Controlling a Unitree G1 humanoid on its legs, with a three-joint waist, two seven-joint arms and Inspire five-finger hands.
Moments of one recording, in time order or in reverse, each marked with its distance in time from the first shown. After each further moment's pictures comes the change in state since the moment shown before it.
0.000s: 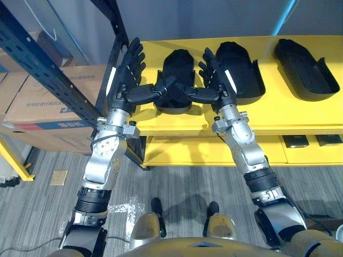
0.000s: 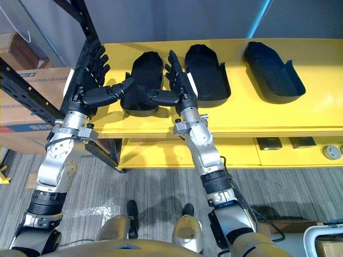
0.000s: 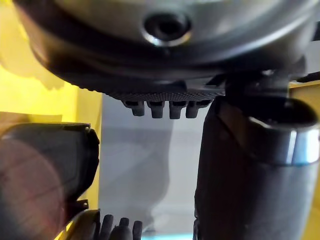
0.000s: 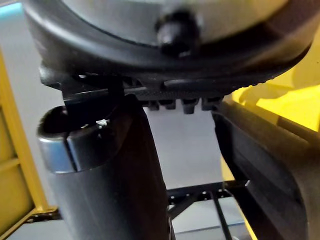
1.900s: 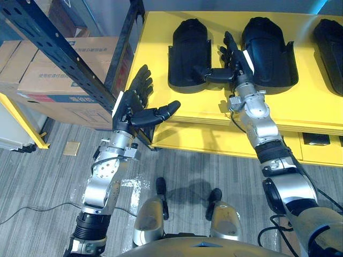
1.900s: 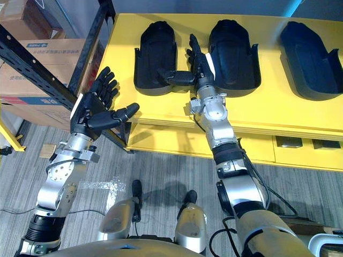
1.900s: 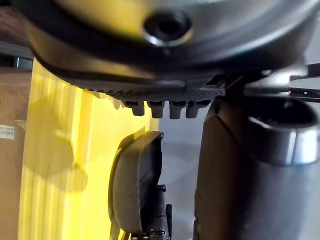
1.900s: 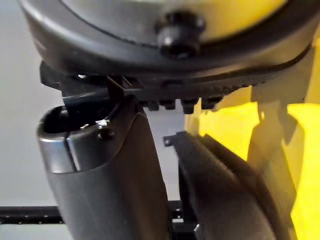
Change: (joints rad) left arm 0.210 -0.044 -0.030 -0.110 0.018 0.002 -0.068; right arm -0.262 -0.119 -0.034 0.287 -0.054 -0.019 -0.006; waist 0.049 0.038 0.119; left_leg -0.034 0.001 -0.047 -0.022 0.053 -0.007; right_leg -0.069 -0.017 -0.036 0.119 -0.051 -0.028
